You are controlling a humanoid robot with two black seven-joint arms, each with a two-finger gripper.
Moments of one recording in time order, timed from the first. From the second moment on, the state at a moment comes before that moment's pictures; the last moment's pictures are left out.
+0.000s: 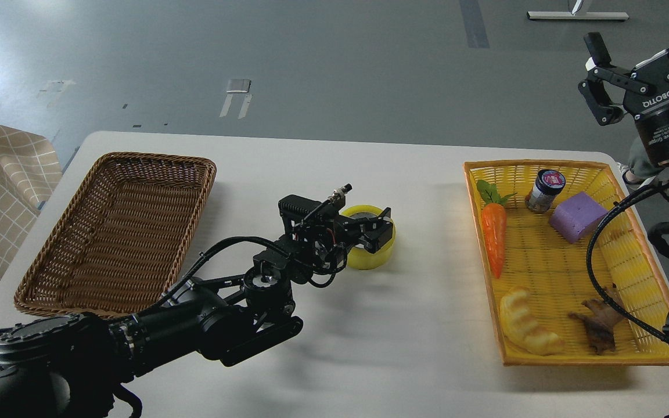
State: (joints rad) left arm -0.68 -0.01 -0.37 -0.95 1.94 0.19 0.25; right arm 0.35 -0.15 1.72 1.46 -0.76 0.49 -0.02
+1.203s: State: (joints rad) left arm -0.64 0.03 -0.38 -0.94 1.93 0.16 0.25; right arm 0.33 -0.15 1.72 1.46 -0.76 0.49 -0.02
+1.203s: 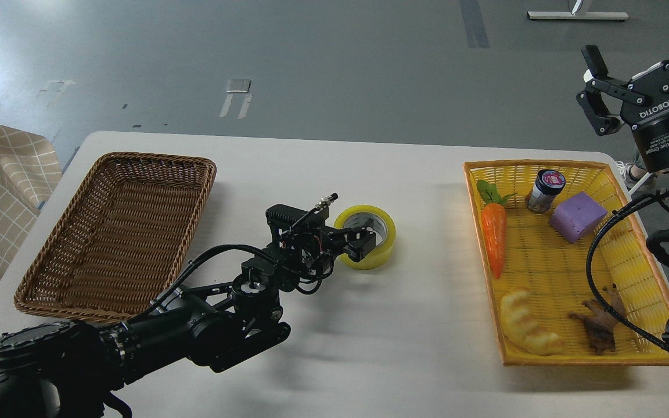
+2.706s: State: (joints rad) left arm -0.69 0.04 -0.37 -0.94 1.87 -0.05 0.25; right arm 0.29 -0.15 1.73 1.42 -0.76 0.49 -0.02
